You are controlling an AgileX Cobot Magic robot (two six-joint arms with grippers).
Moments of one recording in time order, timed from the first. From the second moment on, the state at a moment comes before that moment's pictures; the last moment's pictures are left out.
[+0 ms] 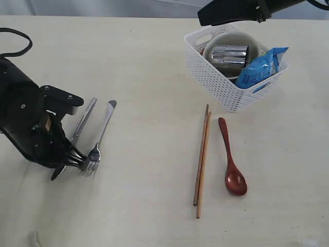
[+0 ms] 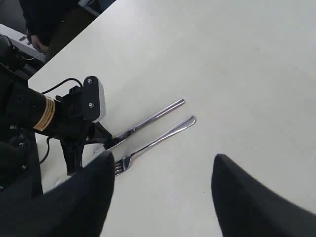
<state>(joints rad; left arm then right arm) -0.42 1.67 -0.66 0.17 0.59 -0.30 0.08 1.74 -1.32 1.08 1.22 -1.14</state>
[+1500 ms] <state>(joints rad) -0.45 1.40 -0.71 0.46 0.03 -0.44 0.03 1.84 -1.32 0.83 0.84 -0.64</state>
